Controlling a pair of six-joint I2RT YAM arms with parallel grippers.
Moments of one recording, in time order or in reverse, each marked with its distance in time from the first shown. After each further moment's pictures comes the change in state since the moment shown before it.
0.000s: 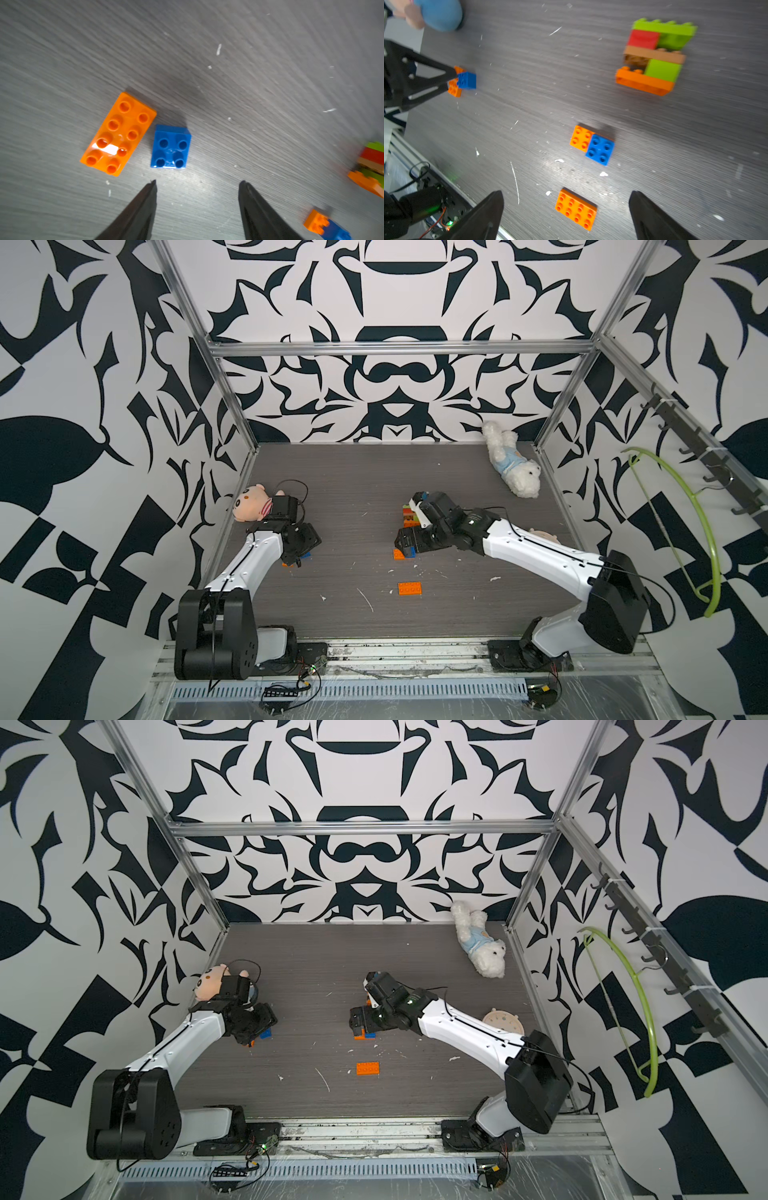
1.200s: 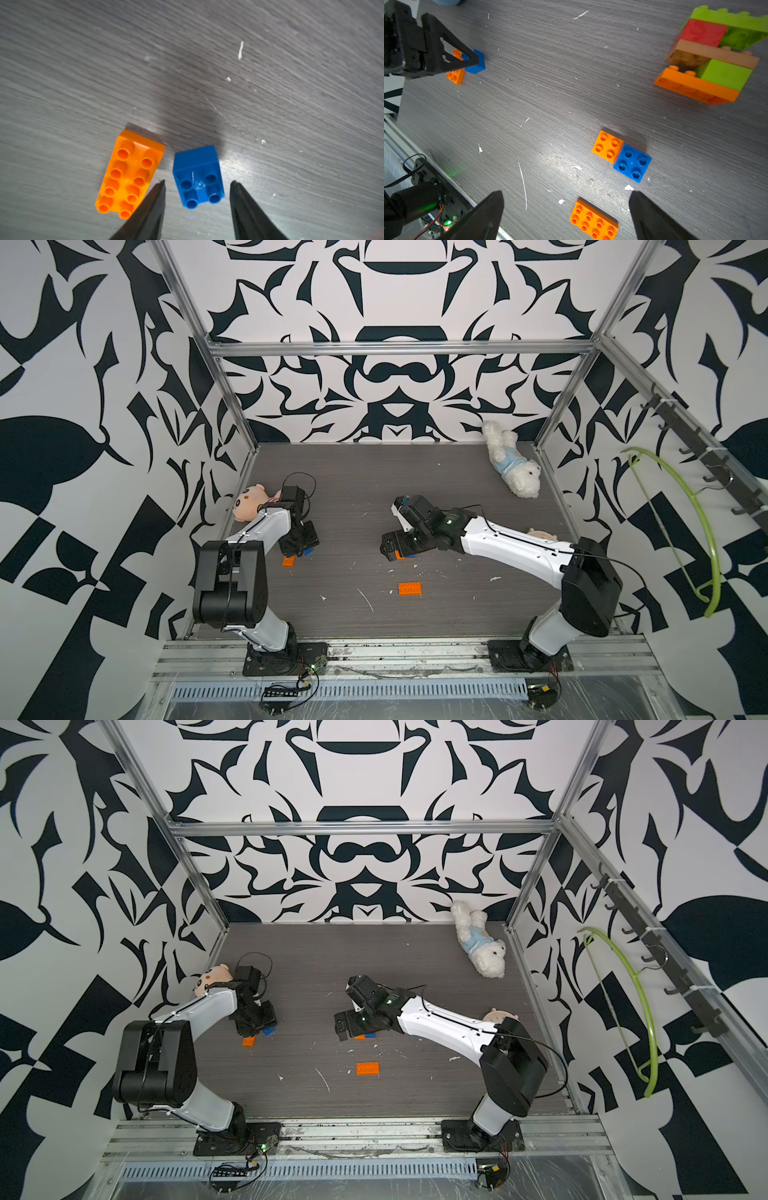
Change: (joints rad) left arm 0.000 0.246 0.145 -0.068 -0.061 0.191; right arm 0.064 0.109 0.078 0.005 0.002 0.002
